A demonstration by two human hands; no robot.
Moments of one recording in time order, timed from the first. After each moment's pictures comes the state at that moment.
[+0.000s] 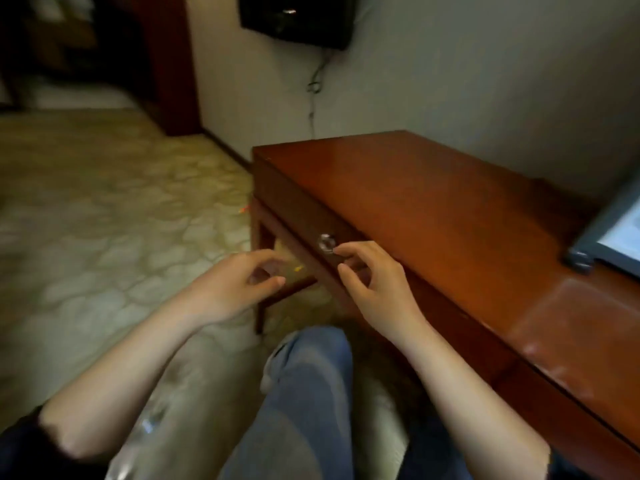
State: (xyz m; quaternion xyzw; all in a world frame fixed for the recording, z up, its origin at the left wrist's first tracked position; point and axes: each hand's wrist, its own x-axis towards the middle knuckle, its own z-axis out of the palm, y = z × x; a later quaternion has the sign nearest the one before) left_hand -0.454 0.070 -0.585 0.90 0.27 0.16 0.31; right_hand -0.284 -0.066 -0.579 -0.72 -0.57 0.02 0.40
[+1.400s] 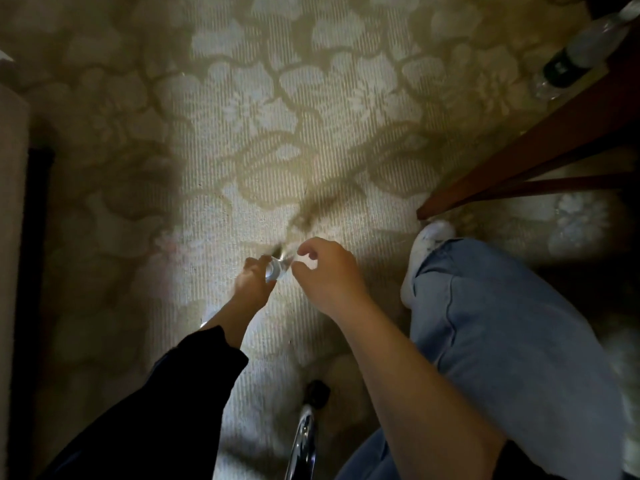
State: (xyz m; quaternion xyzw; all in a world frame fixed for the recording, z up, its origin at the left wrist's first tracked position) left_hand -0.619 0.247 -1.050 0.59 0.72 -0.09 0.37; right_hand -0.470 0.246 -0.902 -0.70 -0.50 0.50 0.10
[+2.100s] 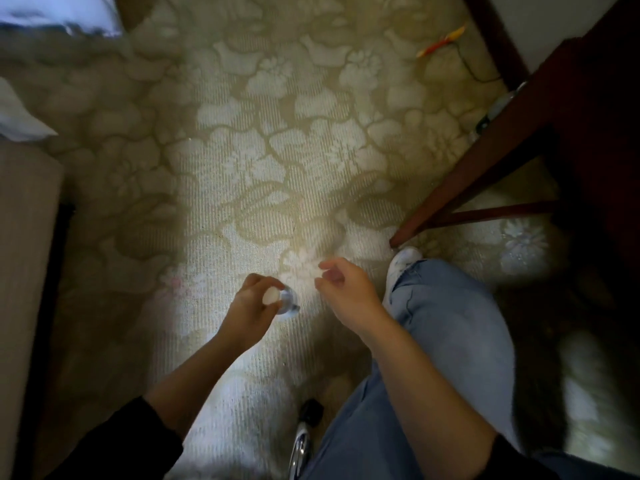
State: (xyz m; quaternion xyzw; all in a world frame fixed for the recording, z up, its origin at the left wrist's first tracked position) left_hand -0.611 0.207 -0.916 0.67 0.63 0.13 0.37; right_hand -0.434 0.204 -0.841 -0.69 -0.41 0.55 0.22
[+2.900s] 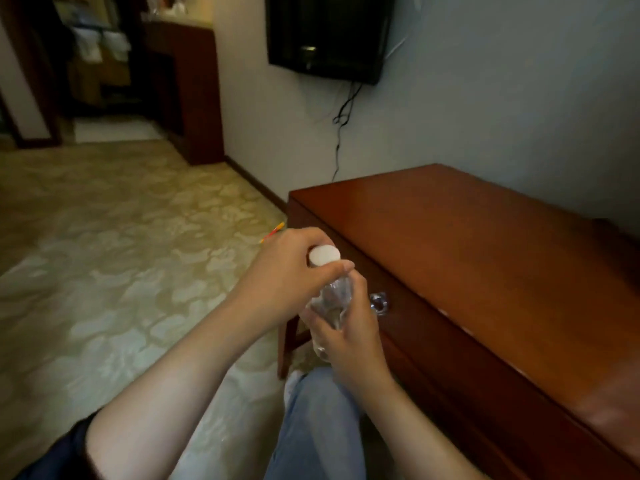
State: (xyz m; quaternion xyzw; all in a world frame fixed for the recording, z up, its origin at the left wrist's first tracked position) left_hand -0.430 0.120 -0.510 0.85 0.25 0.32 0.33; right_hand -0.338 0.042 -0.599 -0.65 -0.48 0.15 0.58
